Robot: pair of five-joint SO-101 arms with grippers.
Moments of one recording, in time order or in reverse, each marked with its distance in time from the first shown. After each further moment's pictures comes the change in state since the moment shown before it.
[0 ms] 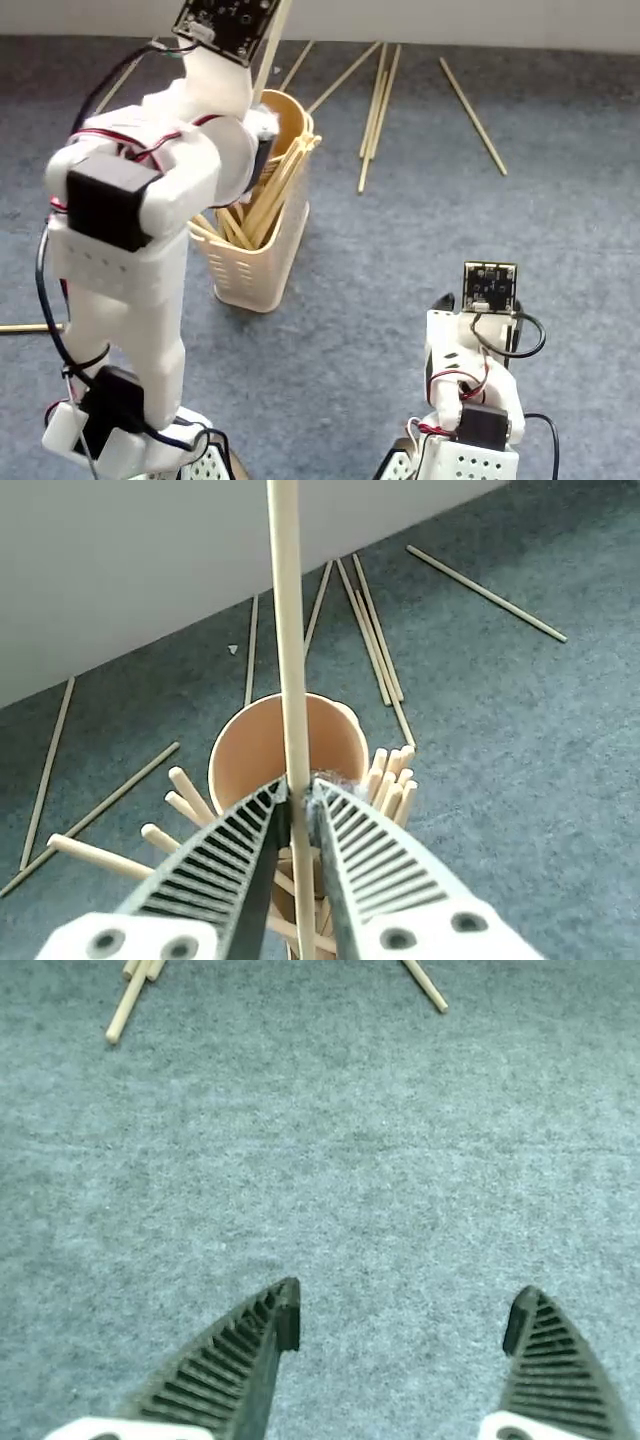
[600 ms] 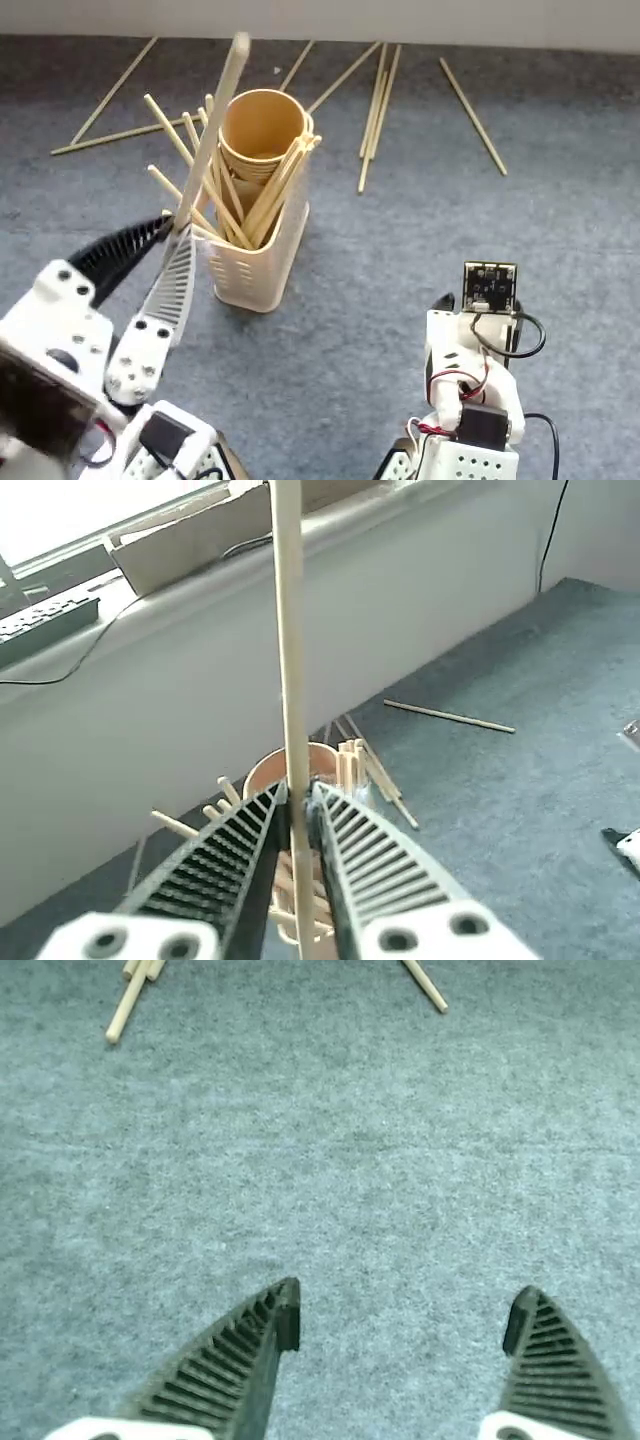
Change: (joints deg) left arm 5.0 -54.9 42.6 -10.5 -10.9; right arm 0.0 0.0 0.0 0.0 0.0
